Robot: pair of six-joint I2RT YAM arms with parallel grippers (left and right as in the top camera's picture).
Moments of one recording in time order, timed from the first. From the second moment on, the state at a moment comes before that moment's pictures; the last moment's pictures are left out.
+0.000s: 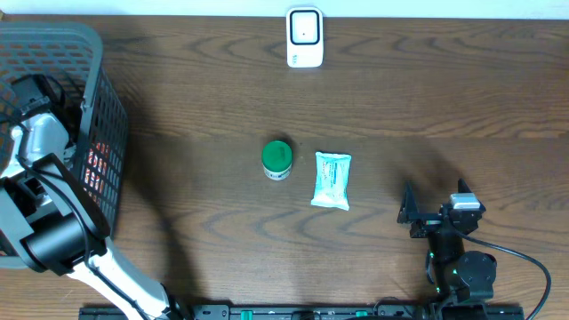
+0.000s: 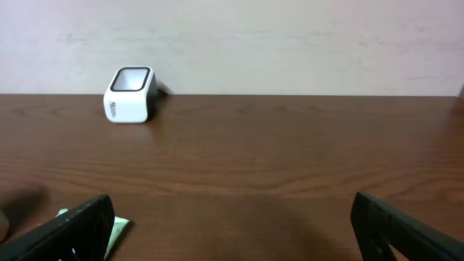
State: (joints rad) left arm 0.53 2.03 1.41 -0.55 -0.07 -0.50; right arm 0.06 0.01 0.01 -0.07 0.02 0.04
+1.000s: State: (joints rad) left arm 0.59 1.51 1.41 -0.71 -0.03 -0.51; right arm 0.06 0.01 0.01 -0.07 0.02 0.04
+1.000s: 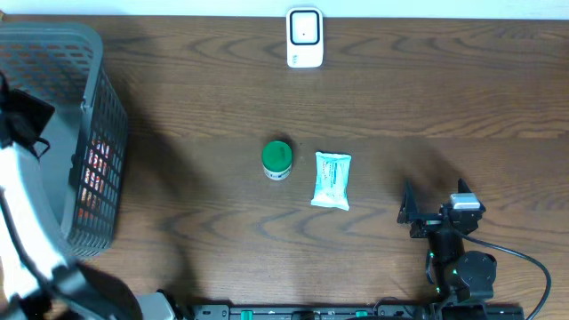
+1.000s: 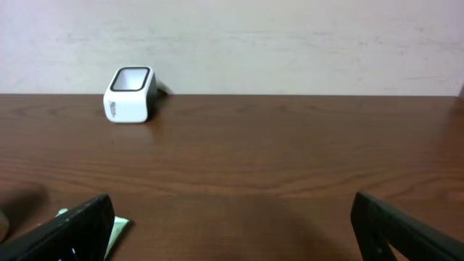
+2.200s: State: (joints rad) left arm -0.15 1.65 1.41 -0.96 0.08 -0.57; right arm 0.06 0.01 0.01 -0.07 0.02 0.04
